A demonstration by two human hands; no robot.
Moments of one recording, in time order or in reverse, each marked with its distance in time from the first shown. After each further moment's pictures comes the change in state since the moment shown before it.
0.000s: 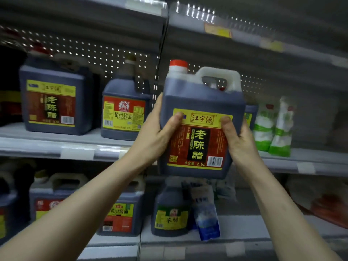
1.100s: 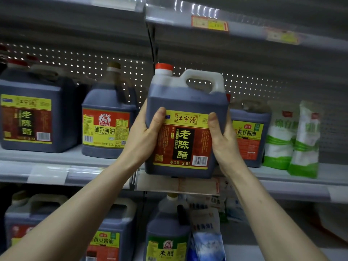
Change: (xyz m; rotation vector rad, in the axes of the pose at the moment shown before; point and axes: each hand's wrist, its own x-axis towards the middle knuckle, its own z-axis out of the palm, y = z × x) left_hand 0.069 -0.051 0.023 0.044 0.208 -0.081; right_hand 0.091 0.065 0.010 0.113 -0.067 -0.088
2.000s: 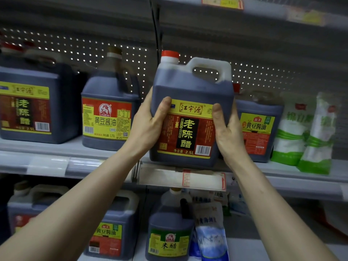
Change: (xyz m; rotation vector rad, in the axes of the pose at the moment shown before) left_hand 0.019 -0.021 0.000 0.072 0.018 0.012; right_hand 0.014 0.020 0.003 -0.104 0.032 -0.035
